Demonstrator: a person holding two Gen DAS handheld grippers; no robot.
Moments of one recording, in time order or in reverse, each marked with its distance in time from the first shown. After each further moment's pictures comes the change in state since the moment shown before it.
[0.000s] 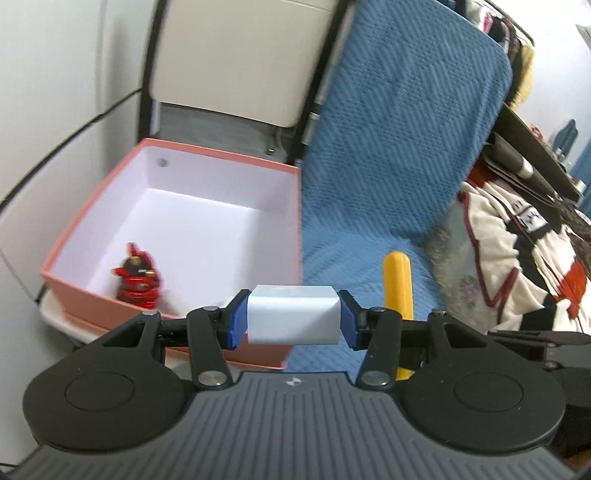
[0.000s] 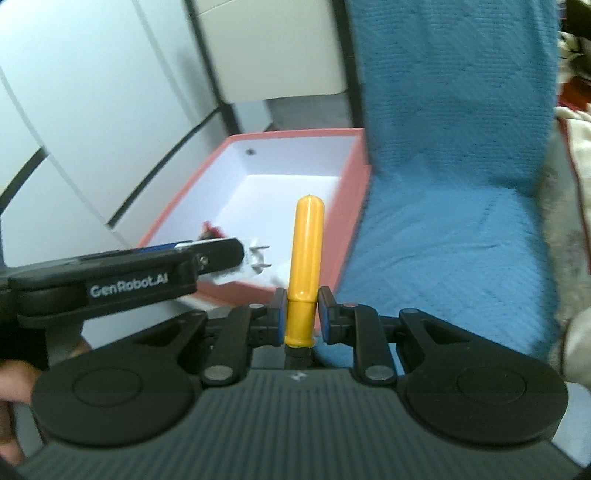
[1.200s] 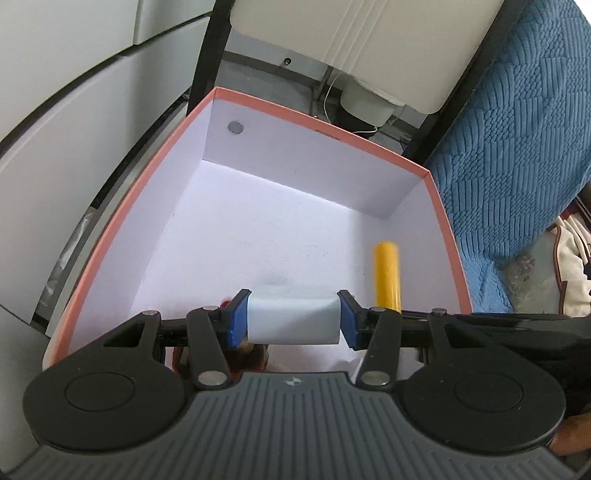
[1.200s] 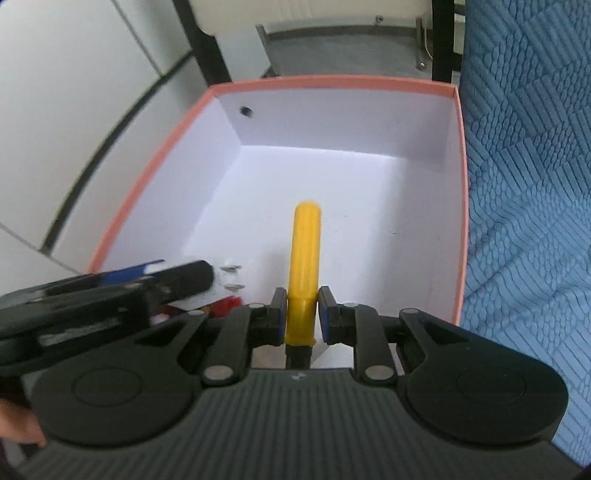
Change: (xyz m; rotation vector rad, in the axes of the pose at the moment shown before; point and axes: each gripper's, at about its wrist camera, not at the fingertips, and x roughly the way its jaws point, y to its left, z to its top) left arm 0.157 0.167 0.065 -0.125 0.151 0.012; right arm 0.229 0.028 0.081 0.039 0.194 -0.073
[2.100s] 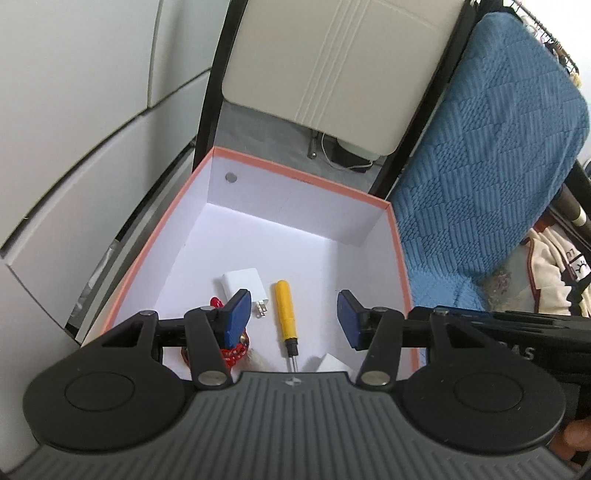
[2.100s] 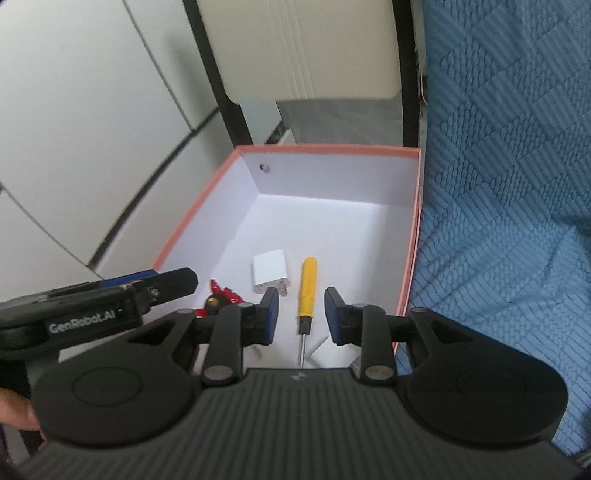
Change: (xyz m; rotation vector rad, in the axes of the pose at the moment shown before) left arm -0.106 -0.056 -0.026 0.020 -0.133 0.055; right arm -0.127 -0.014 -0.035 -0.029 -0.206 0.063
